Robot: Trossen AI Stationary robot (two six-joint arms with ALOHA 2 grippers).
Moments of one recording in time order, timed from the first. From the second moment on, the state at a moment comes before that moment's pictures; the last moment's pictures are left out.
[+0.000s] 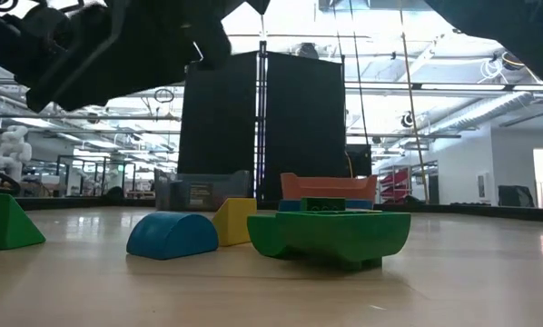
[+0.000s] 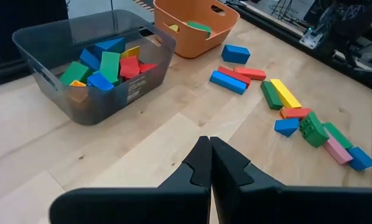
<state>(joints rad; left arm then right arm) -0.35 0.29 0.41 -0.74 -0.72 -0.77 0.19 2.51 2.36 -0.68 -0.25 -0.68</state>
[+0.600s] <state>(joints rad) -0.35 0.32 0.41 -0.75 -0.67 -0.83 0.24 2.65 2.36 -0.54 -0.29 -0.88</state>
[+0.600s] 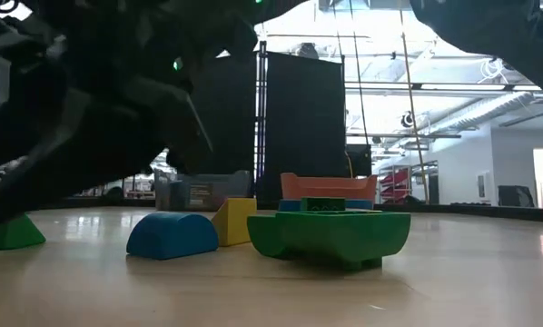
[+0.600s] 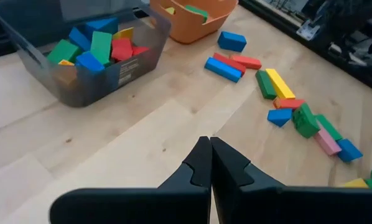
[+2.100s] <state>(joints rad) -0.35 0.33 0.41 -0.74 -0.60 -0.89 0.18 2.62 2.35 -0.61 -0.19 -0.53</state>
